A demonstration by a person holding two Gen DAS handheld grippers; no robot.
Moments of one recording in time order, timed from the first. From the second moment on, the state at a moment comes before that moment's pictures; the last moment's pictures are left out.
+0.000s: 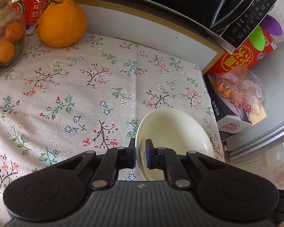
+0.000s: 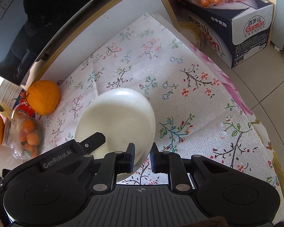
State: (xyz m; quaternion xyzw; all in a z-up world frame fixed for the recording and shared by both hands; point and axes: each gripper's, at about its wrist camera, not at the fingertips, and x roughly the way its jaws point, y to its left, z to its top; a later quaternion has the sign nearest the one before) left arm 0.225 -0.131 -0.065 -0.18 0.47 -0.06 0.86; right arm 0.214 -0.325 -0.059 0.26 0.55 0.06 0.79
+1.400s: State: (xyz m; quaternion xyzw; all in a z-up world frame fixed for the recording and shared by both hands) left arm 0.067 -0.097 0.018 -0.20 0.40 -0.10 0.89; right arm 0.073 -0.331 0.039 0.24 0.44 0.19 0.85
